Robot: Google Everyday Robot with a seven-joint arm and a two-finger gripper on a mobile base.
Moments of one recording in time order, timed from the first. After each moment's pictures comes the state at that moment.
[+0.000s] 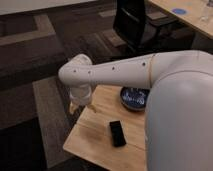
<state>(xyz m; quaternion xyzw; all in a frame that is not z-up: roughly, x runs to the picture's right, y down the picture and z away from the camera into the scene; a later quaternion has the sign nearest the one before) -0.105 0.100 0.704 -0.26 0.23 0.64 0.68</state>
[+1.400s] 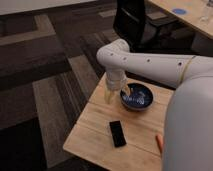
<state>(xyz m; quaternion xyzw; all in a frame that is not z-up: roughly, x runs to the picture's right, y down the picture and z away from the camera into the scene) 0.062 0.039 0.725 -0.27 0.25 0.50 0.78</state>
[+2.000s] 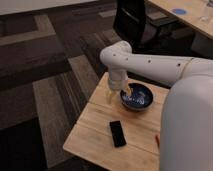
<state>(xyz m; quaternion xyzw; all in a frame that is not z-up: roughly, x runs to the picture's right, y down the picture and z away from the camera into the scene) 0.071 0.031 0.771 -0.28 0.21 0.54 0.77</state>
